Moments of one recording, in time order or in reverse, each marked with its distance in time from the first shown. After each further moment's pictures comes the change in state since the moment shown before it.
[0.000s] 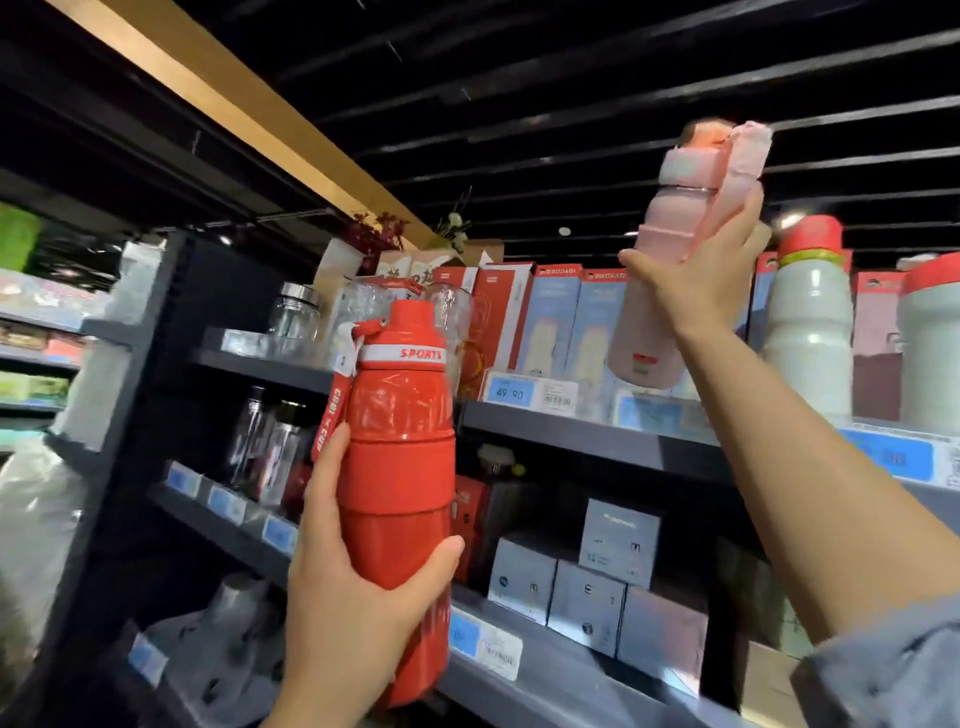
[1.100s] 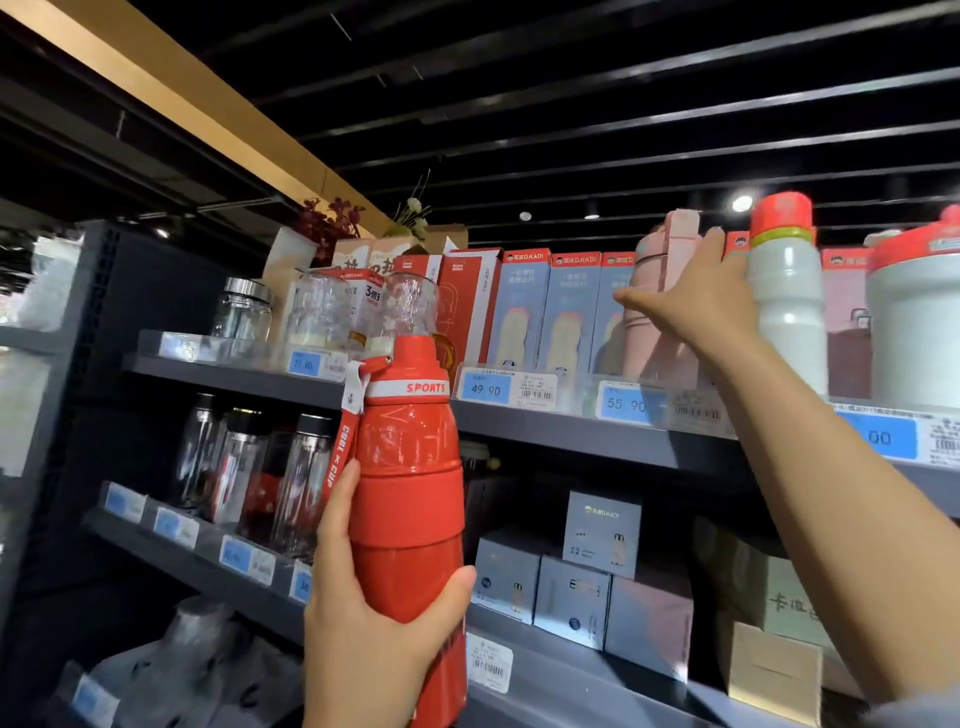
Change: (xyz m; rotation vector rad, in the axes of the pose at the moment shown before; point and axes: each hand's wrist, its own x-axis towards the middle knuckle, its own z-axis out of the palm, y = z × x) left_hand 0.002 -0.035 0.018 0.047 -0.040 -0.028; right_hand -0.008 0.022 -0.019 -0.526 -0.276 0.143
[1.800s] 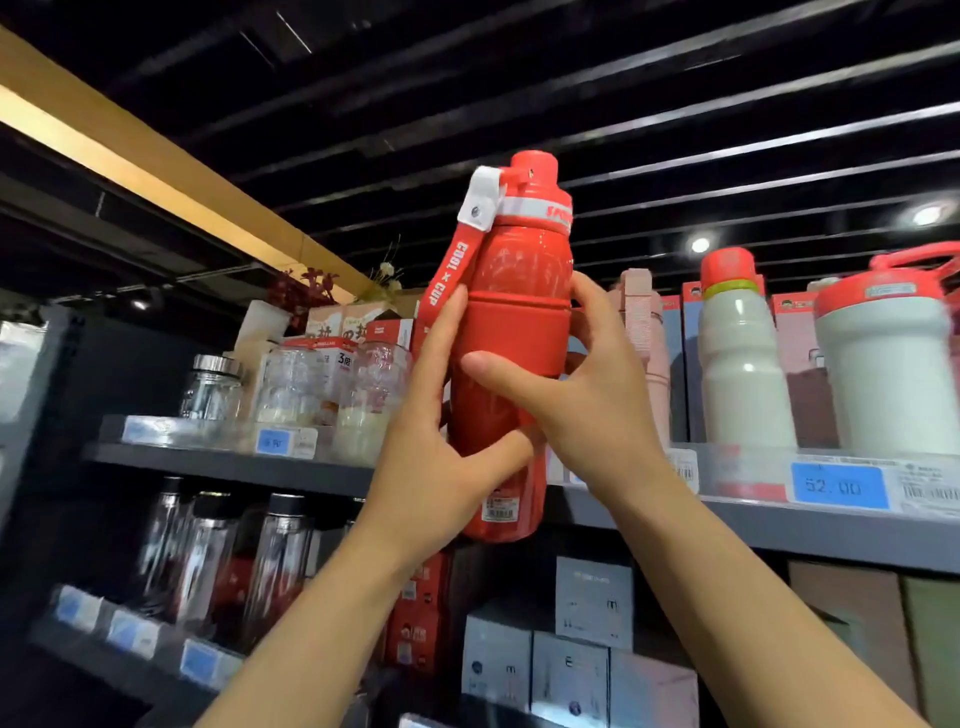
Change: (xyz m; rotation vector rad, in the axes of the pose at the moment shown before) left_hand 0.116 0.086 0.059 -0.183 -0.391 0.412; right_hand -0.110 -0.059 -0.019 1.007 -0.062 -0.384
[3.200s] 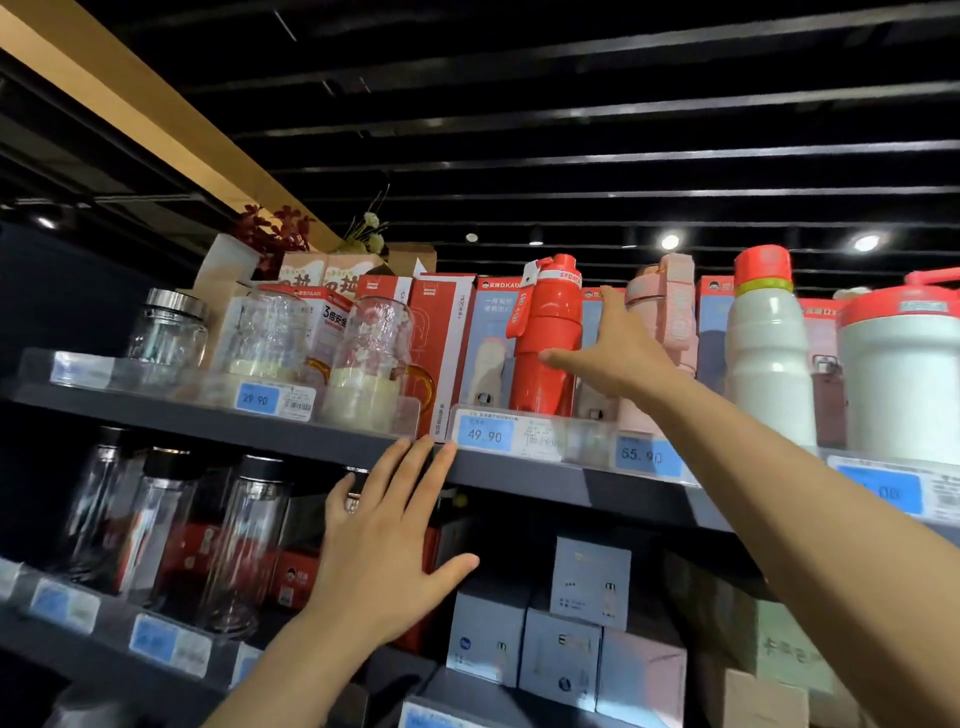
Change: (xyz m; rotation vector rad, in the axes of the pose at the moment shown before) left_hand -0.063 -0.136 -0.060 1.146 -0.295 -0.069; right_hand 0.083 0.085 0.005 -0.812 -0.169 0.394
